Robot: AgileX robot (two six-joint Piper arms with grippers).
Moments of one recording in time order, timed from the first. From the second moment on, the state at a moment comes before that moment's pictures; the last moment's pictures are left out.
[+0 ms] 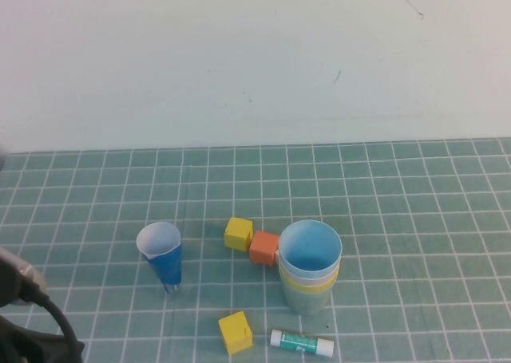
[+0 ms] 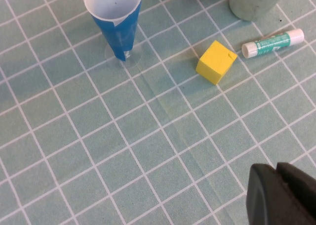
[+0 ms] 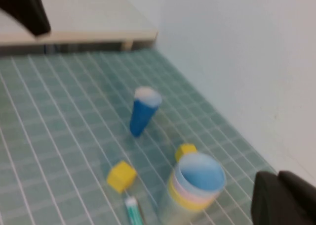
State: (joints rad) right arm 0.57 0.46 -0.66 0.48 0.64 -0.81; left arm -0.61 0.68 -0.68 -0.01 0.93 -0.09
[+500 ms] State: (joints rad) right arm 0.56 0.45 -0.49 0.17 0.50 -0.65; left arm -0.61 0.68 -0.68 -0.01 0.93 -0.09
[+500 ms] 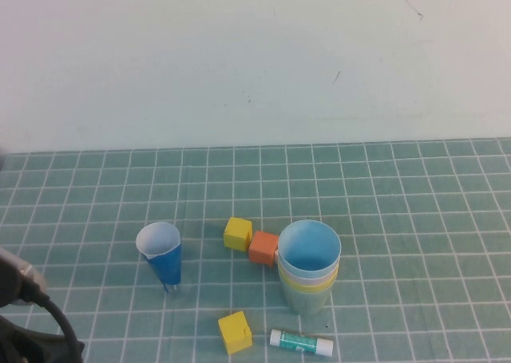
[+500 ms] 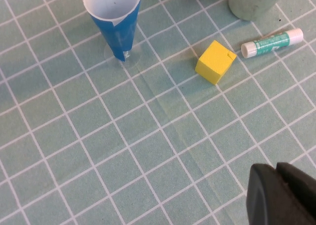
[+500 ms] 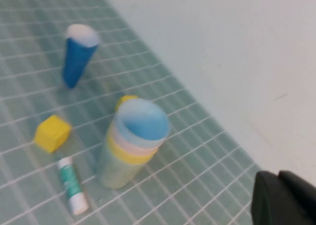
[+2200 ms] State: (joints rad) right arm -0.03 -0.01 0.03 0.01 0.40 -0.23; left arm -0.61 0.68 -0.68 -0.01 0.93 -0.08
